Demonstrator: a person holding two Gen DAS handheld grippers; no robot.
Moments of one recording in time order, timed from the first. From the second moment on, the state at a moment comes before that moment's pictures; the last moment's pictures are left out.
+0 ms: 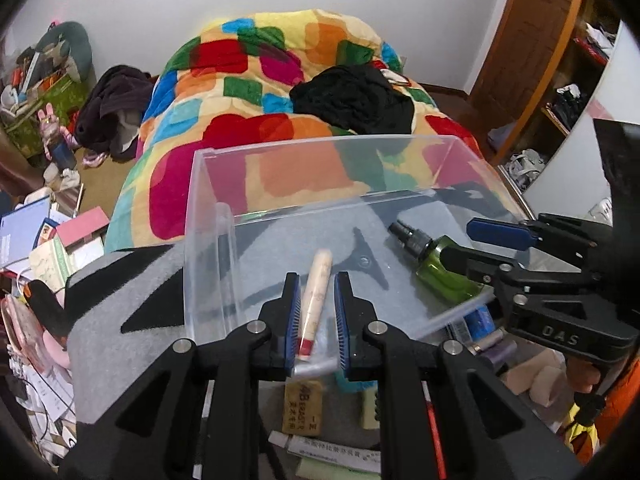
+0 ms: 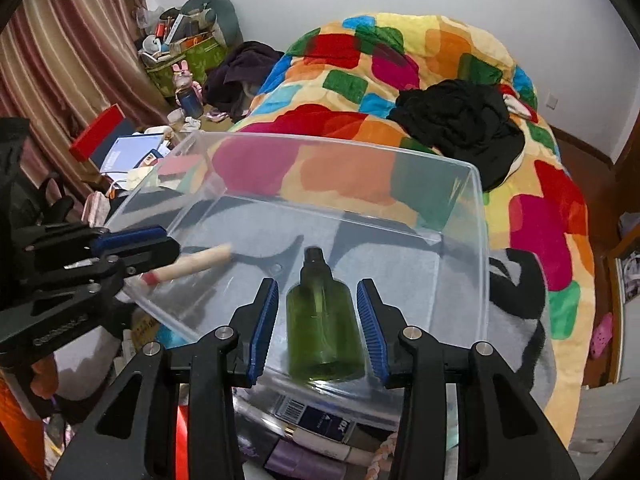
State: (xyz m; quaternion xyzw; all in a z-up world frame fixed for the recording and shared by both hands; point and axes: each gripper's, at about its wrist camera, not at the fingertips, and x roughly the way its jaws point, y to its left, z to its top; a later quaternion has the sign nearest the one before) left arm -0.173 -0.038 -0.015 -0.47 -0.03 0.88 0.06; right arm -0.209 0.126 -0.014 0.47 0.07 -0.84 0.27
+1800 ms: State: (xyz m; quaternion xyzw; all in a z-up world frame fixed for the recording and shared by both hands) left arm -0.028 0.026 -0.014 -0.39 0.03 0.92 0.09; right arm -0.052 0.228 -0.006 0.40 0.05 -0.88 0.26
